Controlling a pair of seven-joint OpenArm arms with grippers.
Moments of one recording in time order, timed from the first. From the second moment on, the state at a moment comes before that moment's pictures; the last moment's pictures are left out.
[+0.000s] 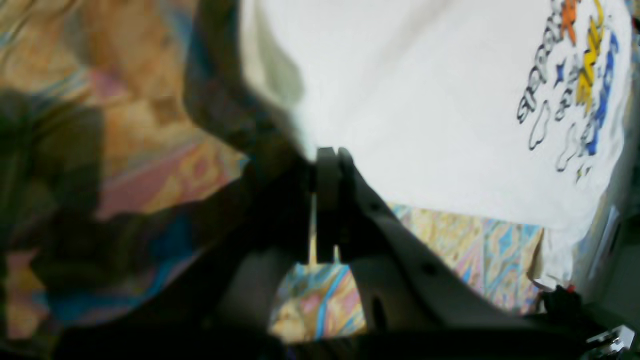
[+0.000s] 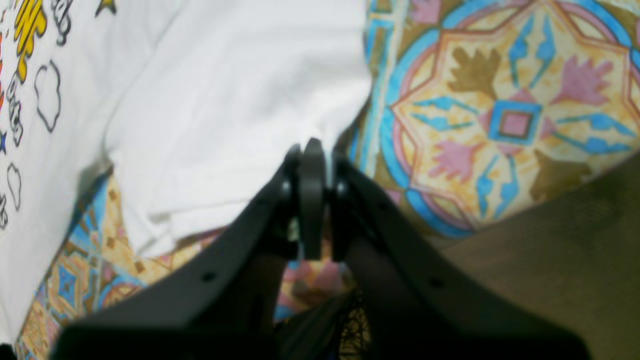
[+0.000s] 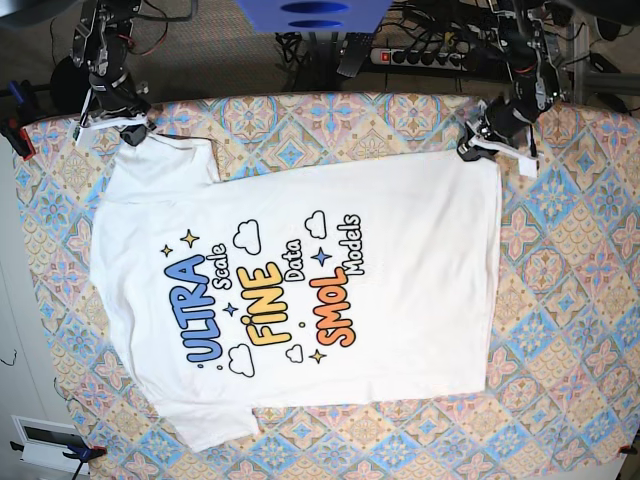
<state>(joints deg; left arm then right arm) 20.5 -8.4 -23.9 80.3 -47.1 -12.0 44.7 -27.6 9.5 22.7 78.0 43.0 10.0 -20.8</state>
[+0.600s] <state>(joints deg) 31.6 -8.4 -24.0 88.0 -46.5 -11.6 45.0 -41.7 9.1 29.7 86.7 41.9 19.2 -19.7</state>
